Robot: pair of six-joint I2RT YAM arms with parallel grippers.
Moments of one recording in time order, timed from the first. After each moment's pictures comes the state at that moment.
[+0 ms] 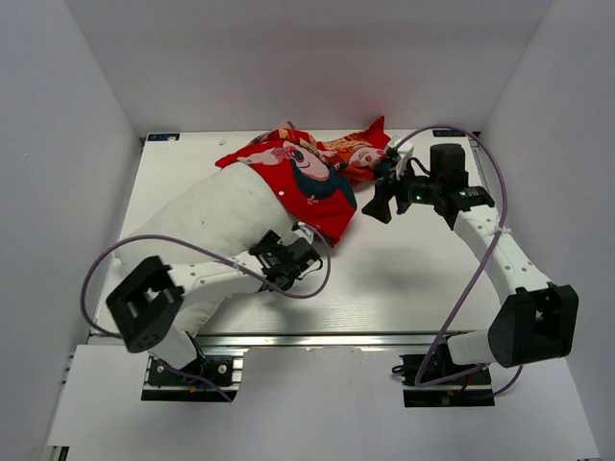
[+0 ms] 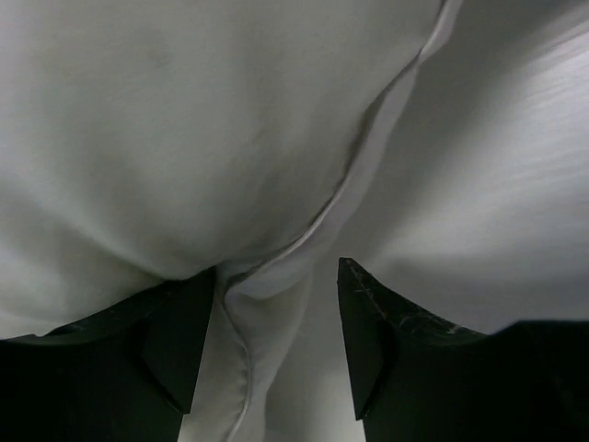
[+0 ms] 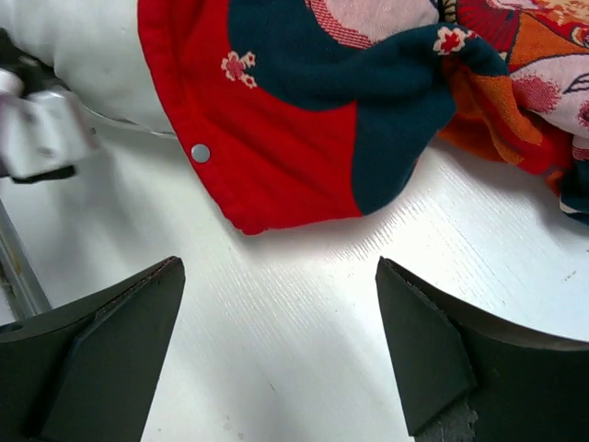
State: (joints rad) left arm -0.96 1.49 0.91 -0.55 -0.77 -0.12; right arm 0.23 1.38 1.18 -0.42 -0.73 -0.30
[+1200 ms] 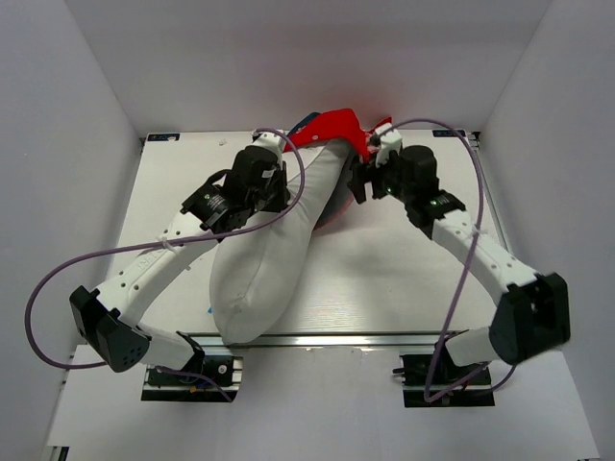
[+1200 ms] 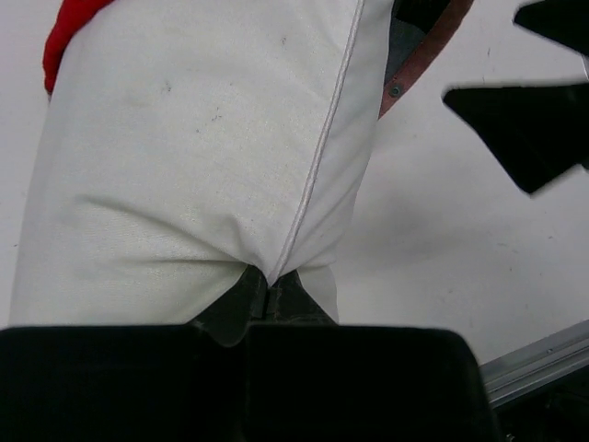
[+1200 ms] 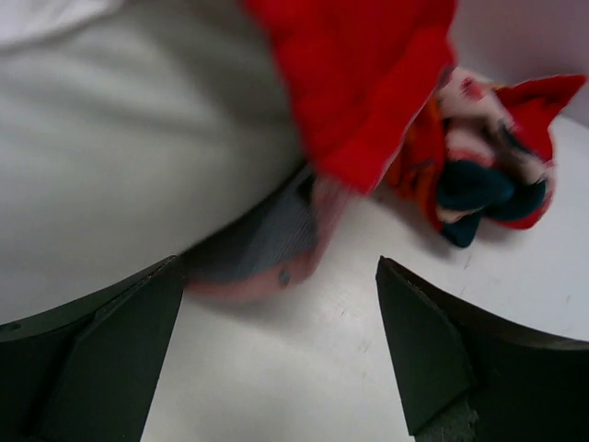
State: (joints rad) left arm -0.69 1.38 1.46 -0.65 -0.23 -0.41; right arm 0.42 1.36 1.09 -0.06 -0.20 -0.08
